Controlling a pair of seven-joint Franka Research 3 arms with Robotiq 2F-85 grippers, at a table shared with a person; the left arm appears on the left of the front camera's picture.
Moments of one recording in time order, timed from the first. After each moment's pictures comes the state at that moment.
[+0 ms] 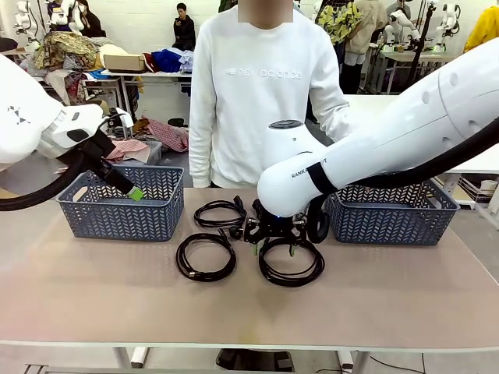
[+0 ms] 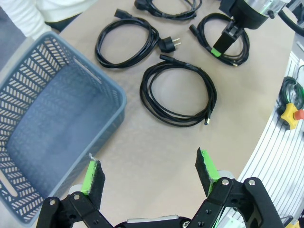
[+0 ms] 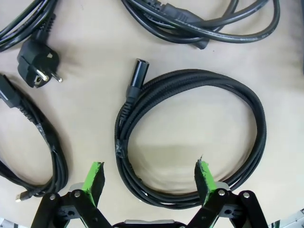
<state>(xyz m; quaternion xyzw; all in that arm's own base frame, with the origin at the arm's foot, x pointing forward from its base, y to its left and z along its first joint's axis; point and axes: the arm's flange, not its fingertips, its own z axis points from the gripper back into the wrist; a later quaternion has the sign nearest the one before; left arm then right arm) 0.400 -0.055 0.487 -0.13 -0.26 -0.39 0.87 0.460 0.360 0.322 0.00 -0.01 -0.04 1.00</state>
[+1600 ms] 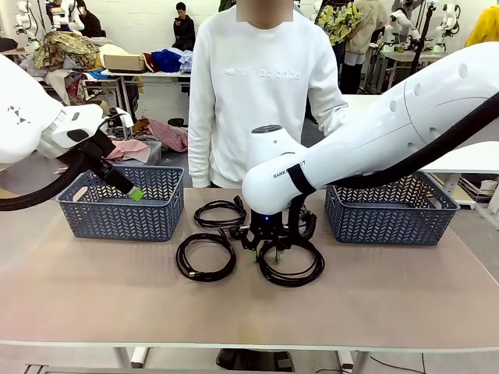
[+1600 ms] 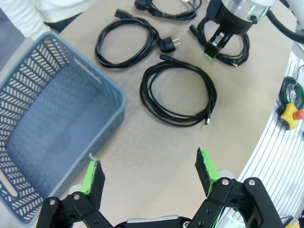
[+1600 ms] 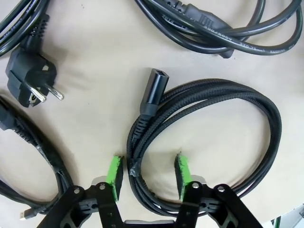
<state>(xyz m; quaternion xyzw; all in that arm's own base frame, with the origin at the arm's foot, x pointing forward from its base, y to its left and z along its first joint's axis) 0.400 -0.055 0.487 -0.13 -0.26 -0.39 0.87 0.477 0.380 0.304 -0.02 0.02 -0.05 1.00</state>
